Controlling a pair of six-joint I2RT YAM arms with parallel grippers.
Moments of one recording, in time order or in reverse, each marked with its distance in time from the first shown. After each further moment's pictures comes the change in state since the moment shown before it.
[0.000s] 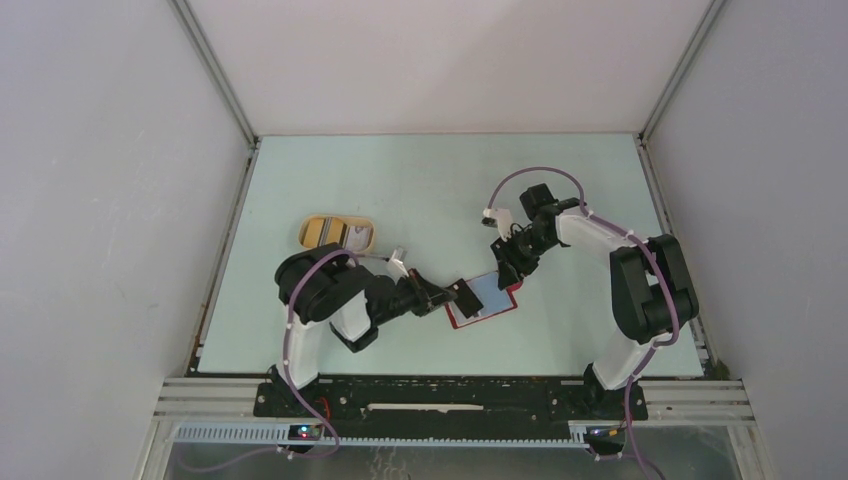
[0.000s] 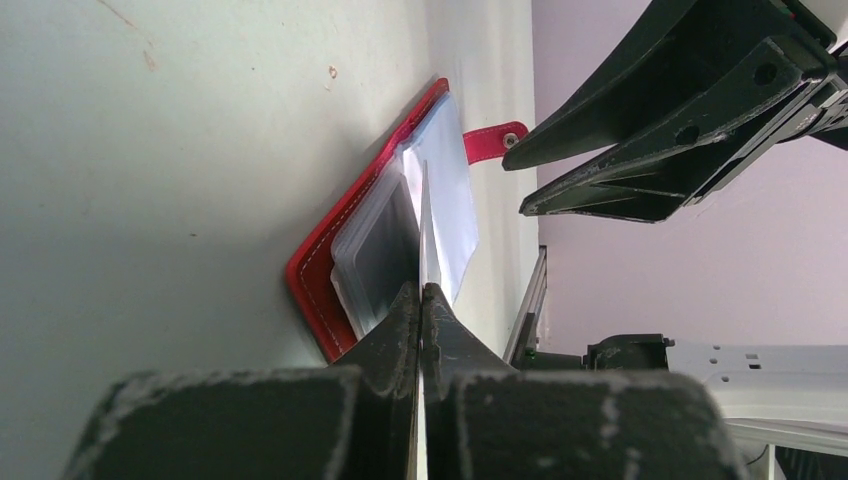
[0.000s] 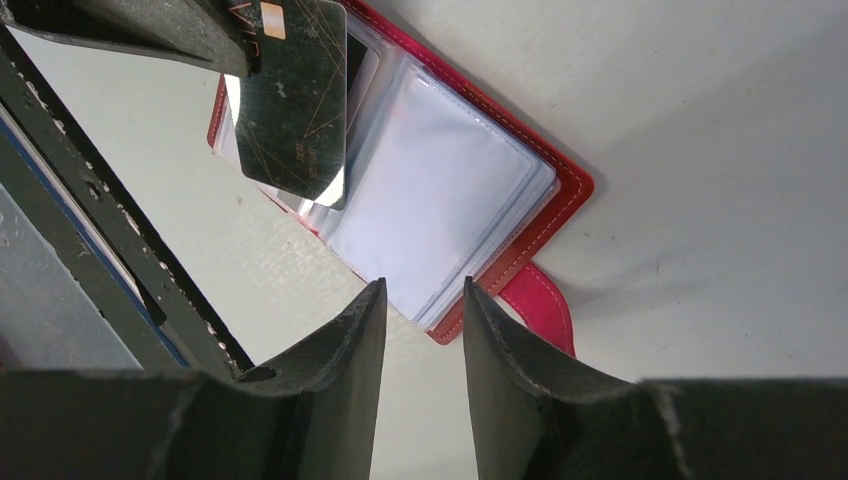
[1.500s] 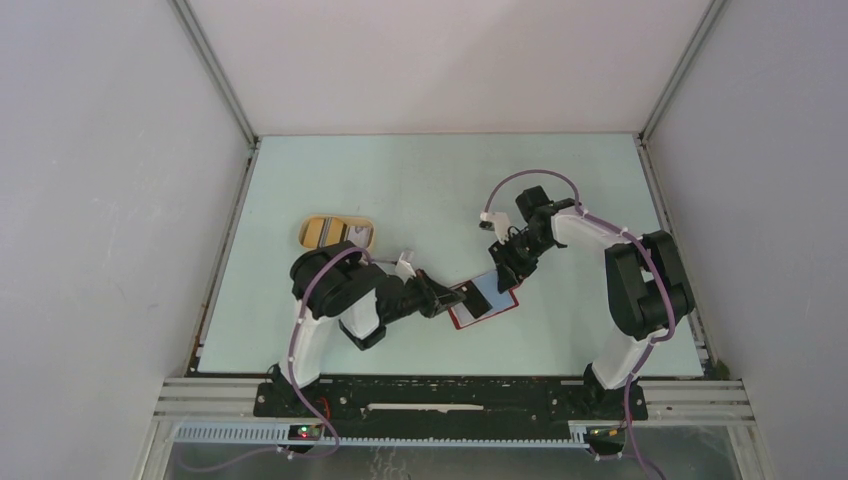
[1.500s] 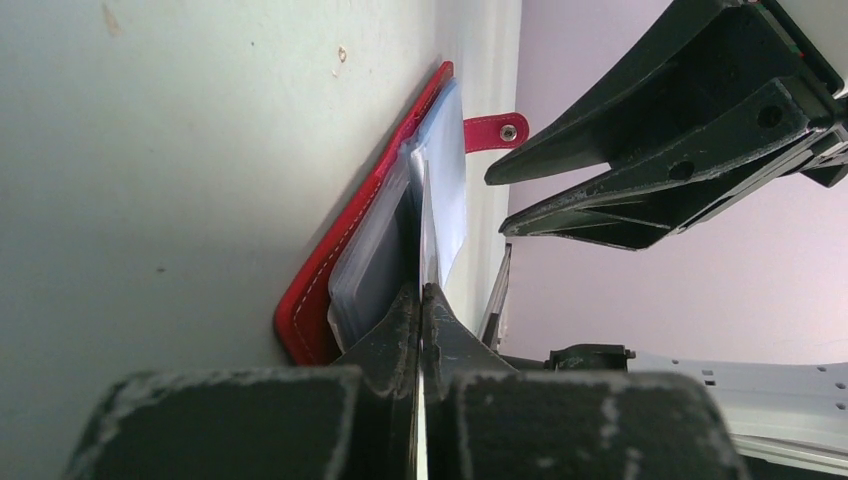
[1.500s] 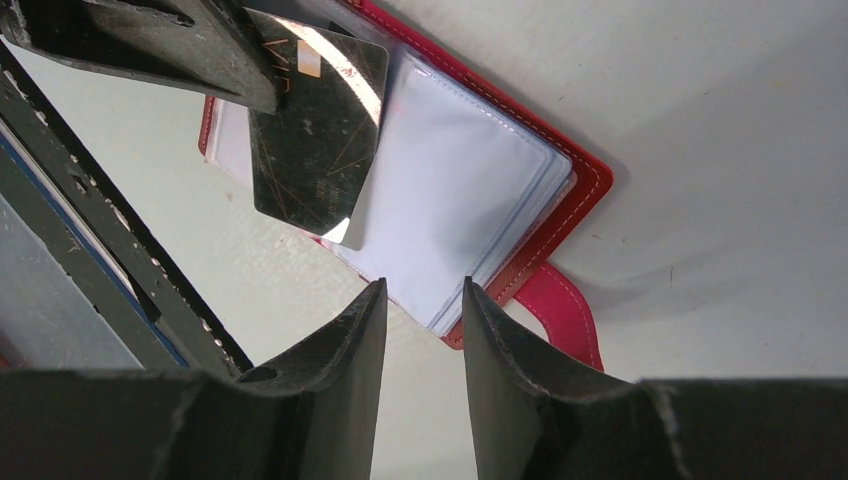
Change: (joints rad) left arm -0.028 0.089 0.070 0.016 0.015 -0.132; right arm 0.016 0.029 0.005 -0.011 0.025 0.003
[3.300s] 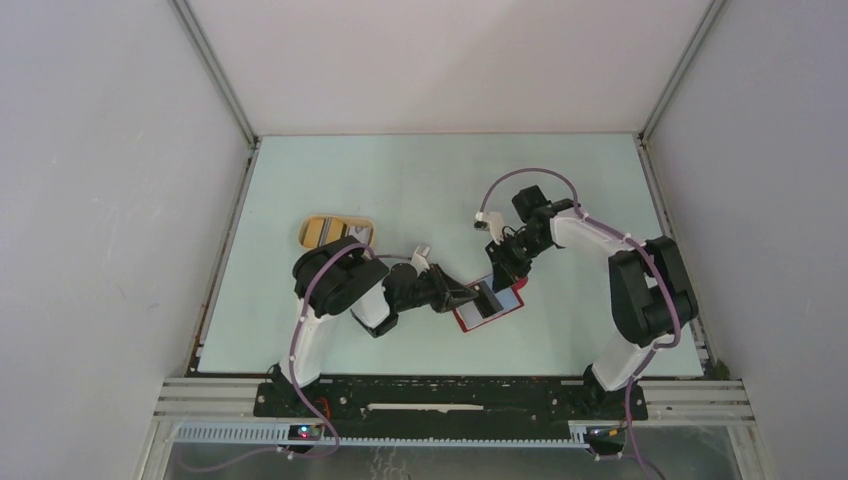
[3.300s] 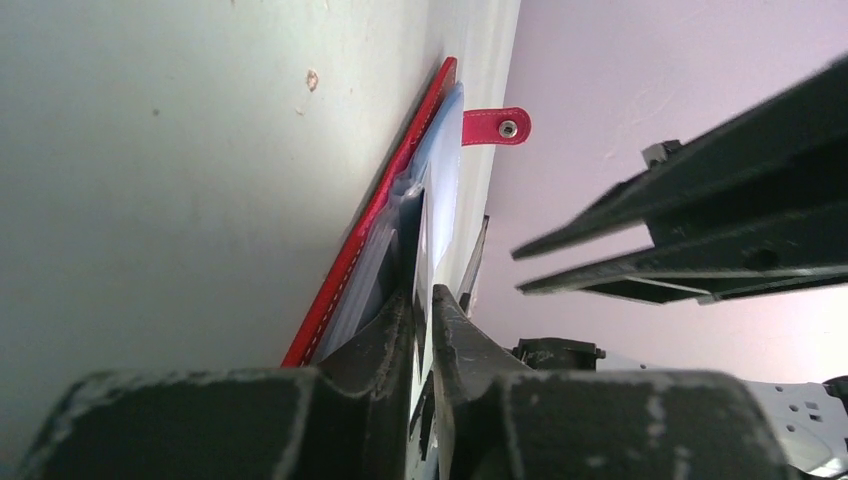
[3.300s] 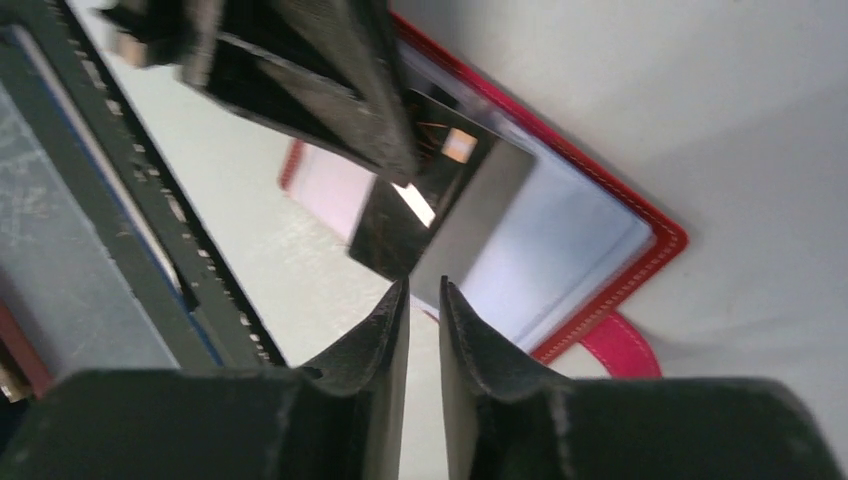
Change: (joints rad) left arm 0.006 0.024 0.150 -0.167 0.130 -0.090; right arm 0.034 -0.025 0.000 -0.007 -0.052 -0.004
